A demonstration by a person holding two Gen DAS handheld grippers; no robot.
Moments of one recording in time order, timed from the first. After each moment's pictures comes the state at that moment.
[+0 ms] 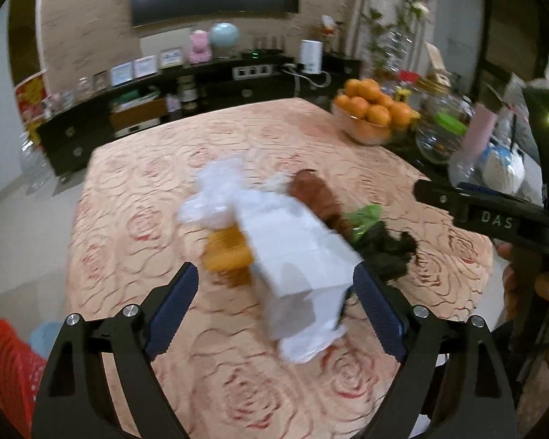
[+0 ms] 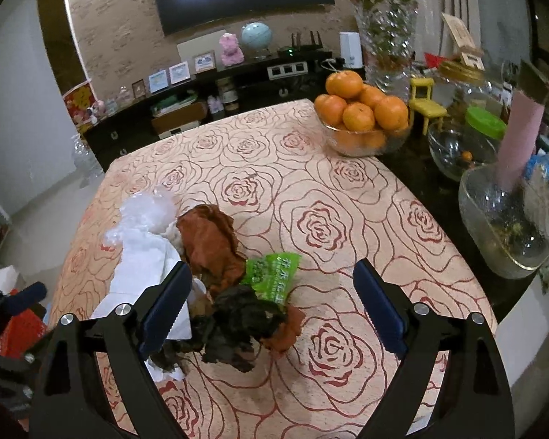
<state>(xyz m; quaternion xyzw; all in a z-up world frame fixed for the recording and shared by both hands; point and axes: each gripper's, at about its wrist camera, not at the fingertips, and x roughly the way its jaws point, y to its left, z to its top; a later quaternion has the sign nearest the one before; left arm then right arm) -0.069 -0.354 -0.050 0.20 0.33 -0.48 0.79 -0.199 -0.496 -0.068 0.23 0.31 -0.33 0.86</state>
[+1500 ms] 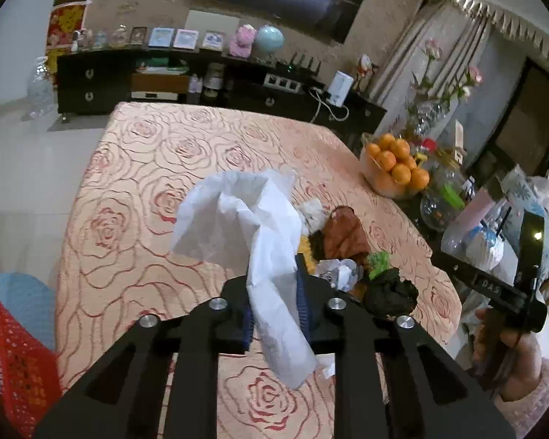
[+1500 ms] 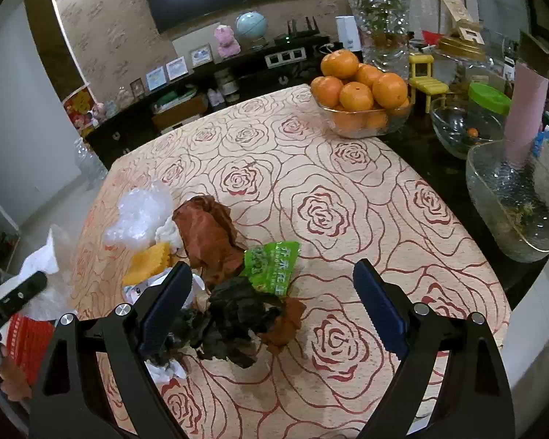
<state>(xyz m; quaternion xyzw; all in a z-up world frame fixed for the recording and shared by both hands) 0.012 -0.284 -0.043 0.03 0.39 -0.47 0.80 -0.198 -0.505 -0.077 0.27 0.32 -0.31 0.86</state>
